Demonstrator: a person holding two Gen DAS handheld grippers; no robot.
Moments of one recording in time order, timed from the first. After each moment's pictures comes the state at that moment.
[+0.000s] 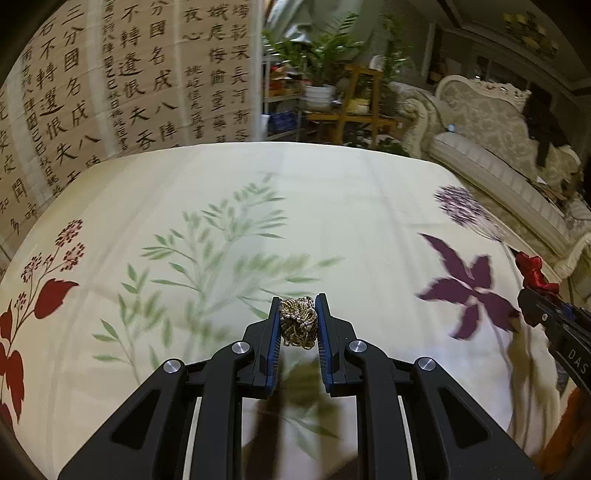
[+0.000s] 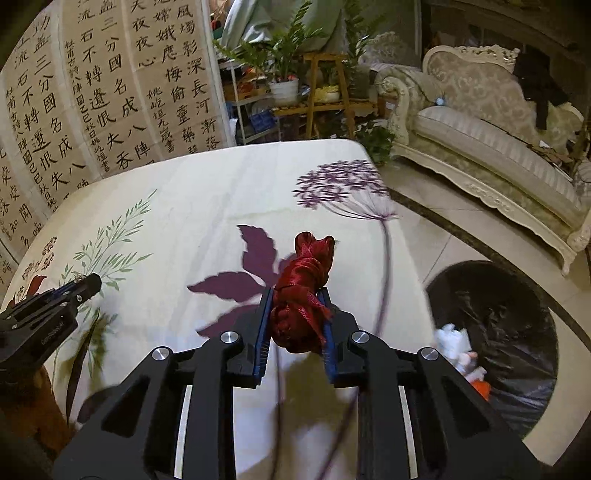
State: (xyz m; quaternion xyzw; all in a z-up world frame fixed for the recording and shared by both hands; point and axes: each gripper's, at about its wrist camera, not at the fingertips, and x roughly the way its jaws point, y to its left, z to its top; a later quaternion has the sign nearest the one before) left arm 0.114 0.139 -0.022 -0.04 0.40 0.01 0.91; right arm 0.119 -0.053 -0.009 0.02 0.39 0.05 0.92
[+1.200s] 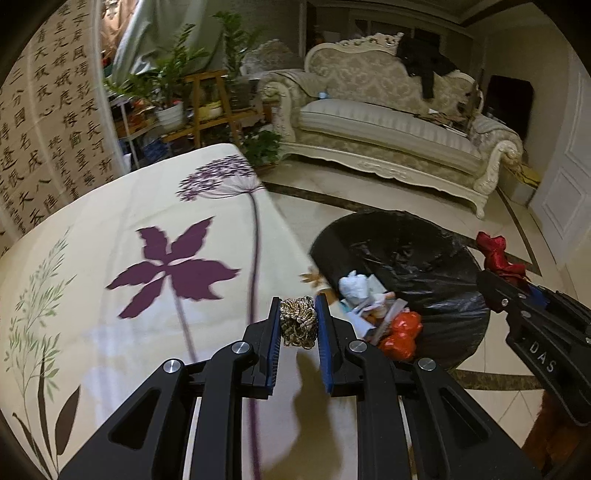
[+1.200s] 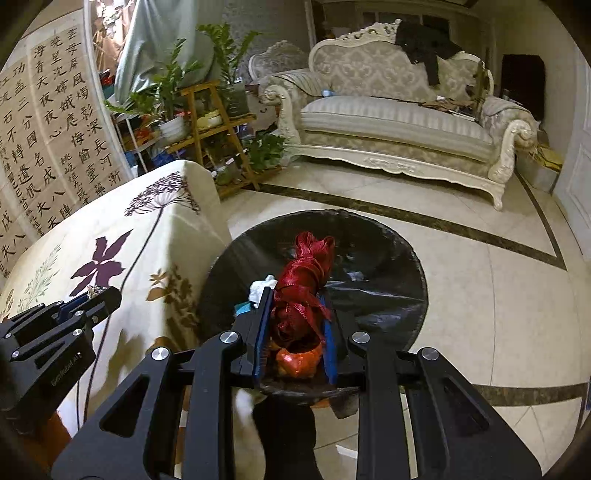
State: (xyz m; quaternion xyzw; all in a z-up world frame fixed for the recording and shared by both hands) left arm 0.066 -0.091 -0.024 0.07 0.39 -0.18 0.90; right arm 0.023 -0.234 -0.028 0.11 0.36 -0.11 0.92
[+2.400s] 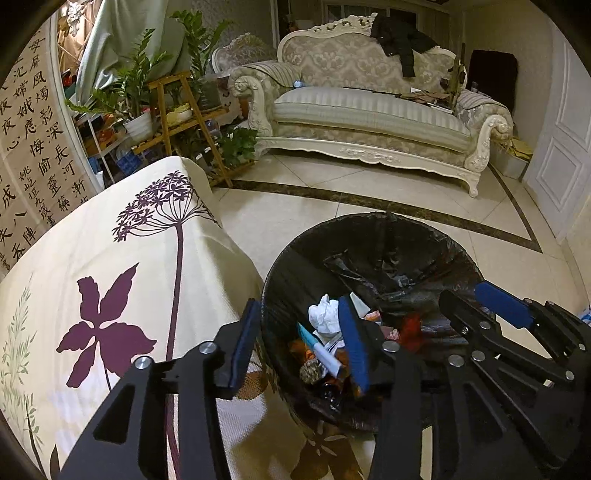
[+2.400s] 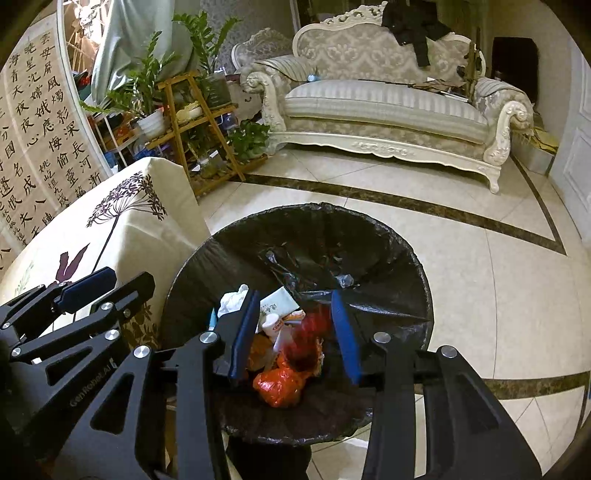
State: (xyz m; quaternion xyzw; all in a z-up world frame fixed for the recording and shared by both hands) left arm 0.104 -0.156 -0.038 0.12 0.40 -0.20 0.89; right arm 0.065 -0.265 -0.052 0.13 0.38 -0.13 0.91
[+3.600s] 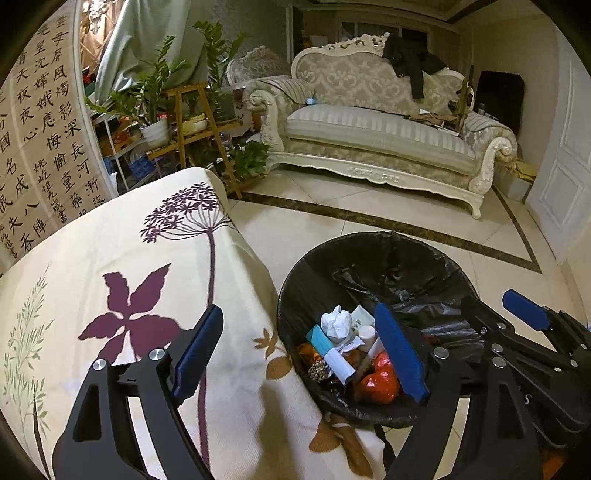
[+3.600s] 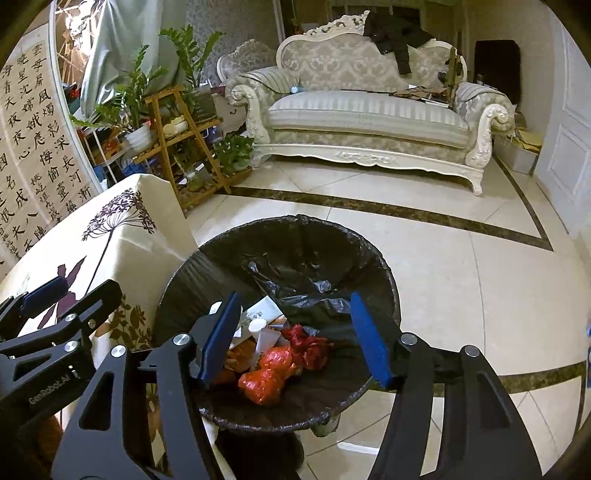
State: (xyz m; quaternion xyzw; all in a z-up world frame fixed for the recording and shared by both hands) left arm 0.093 -0.131 -0.015 0.09 0.37 -0.19 0.90; right arm 0.041 -0.272 -0.035 0.13 0.36 -0.16 0.91
